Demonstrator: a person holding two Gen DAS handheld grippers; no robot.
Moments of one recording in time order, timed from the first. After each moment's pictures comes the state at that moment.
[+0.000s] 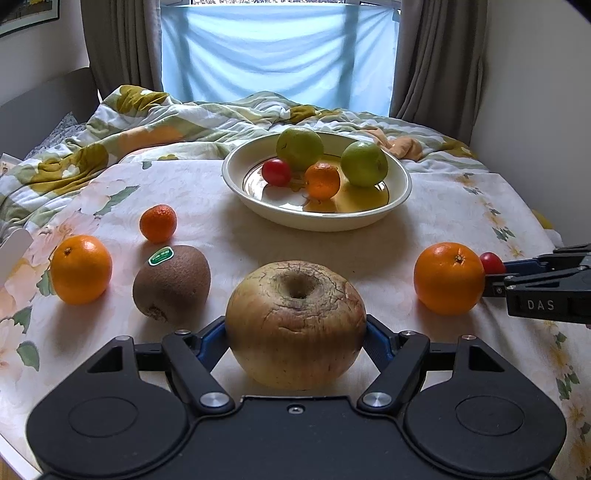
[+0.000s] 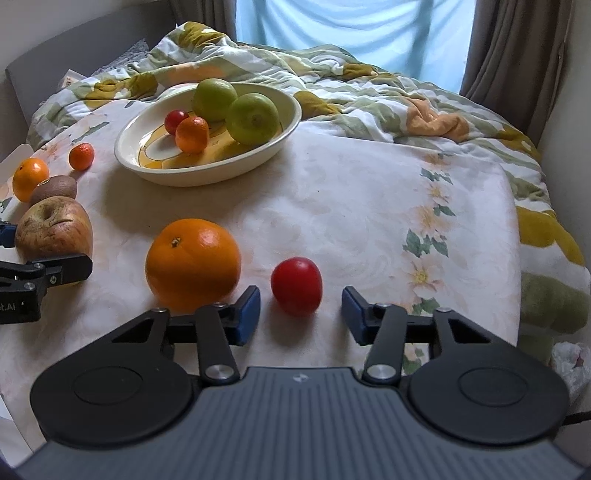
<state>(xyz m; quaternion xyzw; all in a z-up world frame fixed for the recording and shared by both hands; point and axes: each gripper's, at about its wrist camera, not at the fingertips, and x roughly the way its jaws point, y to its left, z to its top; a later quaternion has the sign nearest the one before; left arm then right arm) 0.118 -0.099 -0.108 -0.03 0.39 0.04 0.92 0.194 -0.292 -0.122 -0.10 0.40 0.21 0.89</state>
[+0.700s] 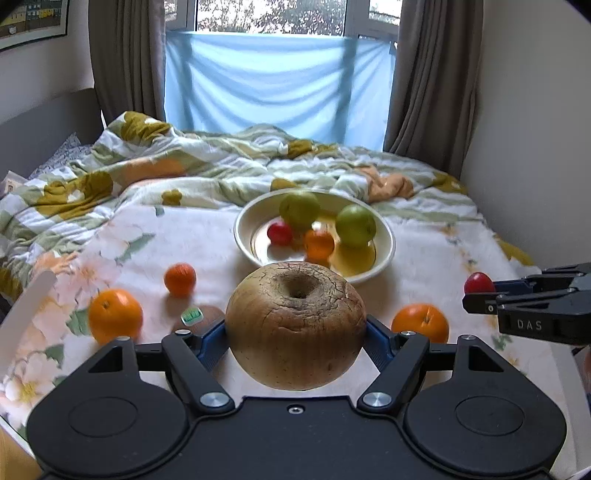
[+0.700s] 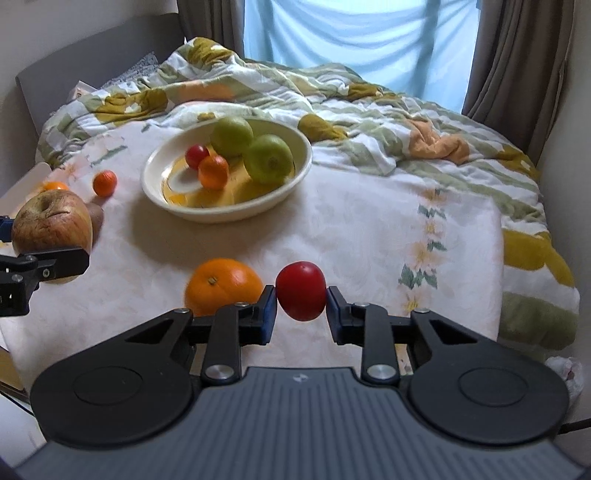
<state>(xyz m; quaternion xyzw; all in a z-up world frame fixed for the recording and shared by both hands) 0.102 -0.088 -0.045 -0.04 0.34 0.03 0.94 0.178 -0.289 -0.072 -0.10 0.37 0.21 0.90</state>
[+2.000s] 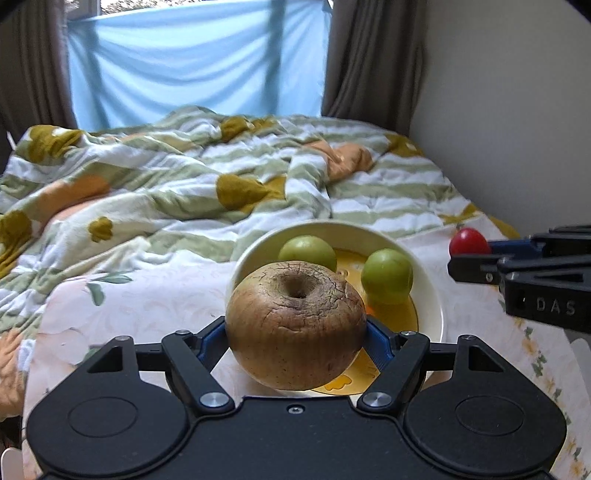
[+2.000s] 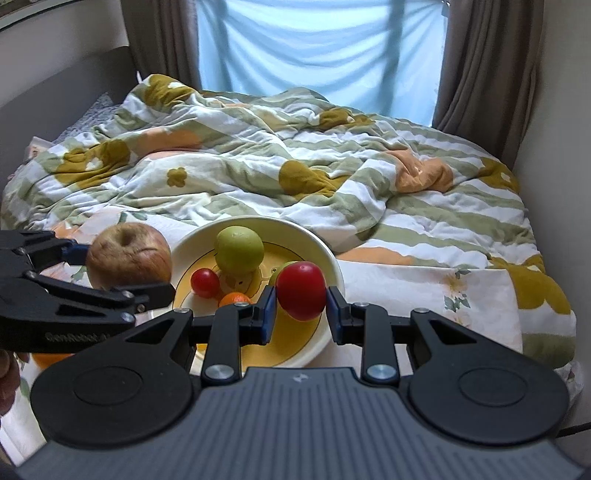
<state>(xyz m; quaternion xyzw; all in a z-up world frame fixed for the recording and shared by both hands) 0.263 -0.021 -0.054 0.02 0.41 -0.12 0.91 0.262 -0.188 -0.019 -0.06 0.37 0.13 0.92</state>
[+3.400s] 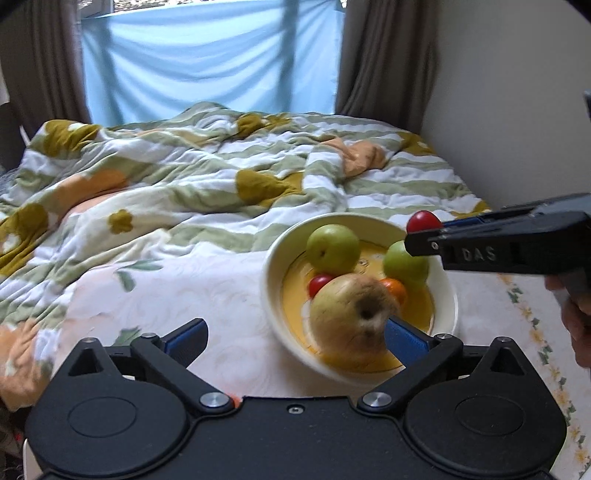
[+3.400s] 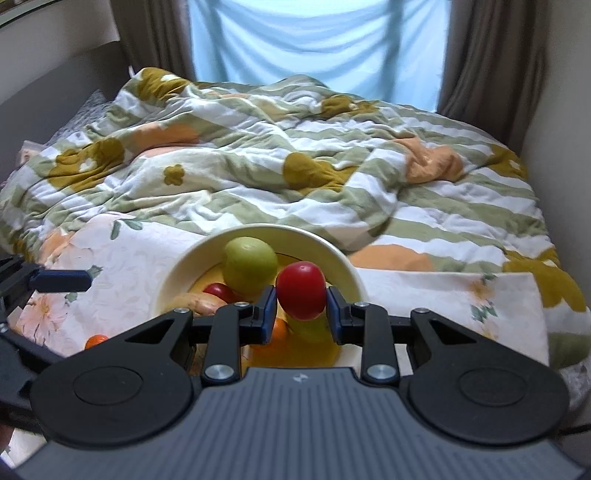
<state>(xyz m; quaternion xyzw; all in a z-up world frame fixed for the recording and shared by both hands) 0.242 0.004 -0.042 0.02 0.41 -0.09 0.91 0.299 -0.159 -0.028 -0.05 0.40 0.14 0.91</state>
